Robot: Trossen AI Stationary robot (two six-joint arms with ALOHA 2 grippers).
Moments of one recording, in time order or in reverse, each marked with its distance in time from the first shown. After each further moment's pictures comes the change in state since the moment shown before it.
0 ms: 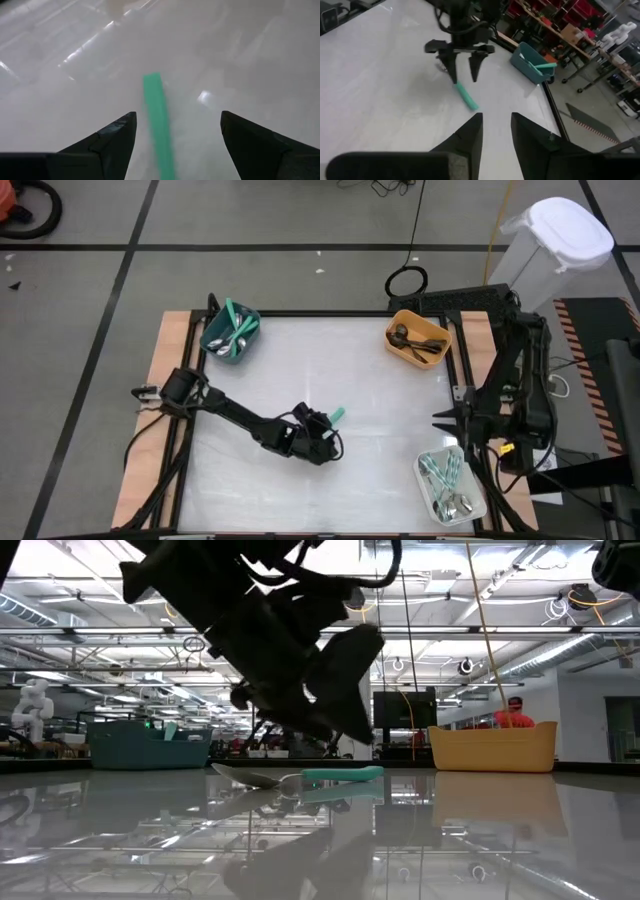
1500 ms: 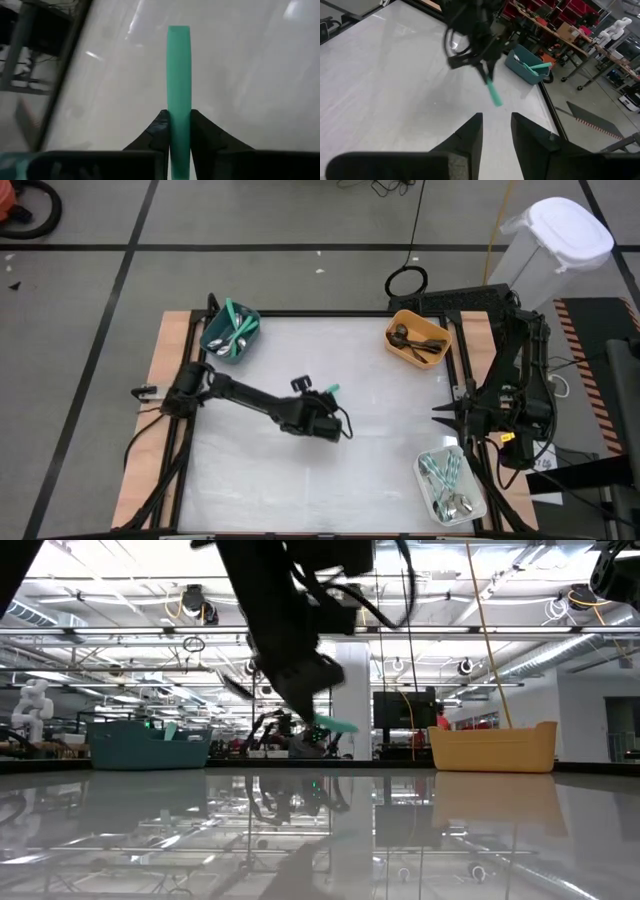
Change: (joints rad) left arm 0.132 0.039 0.339 -0.773 -0.033 0.205; right arm -0.038 -0.076 0.002 0.030 0.021 -0.059
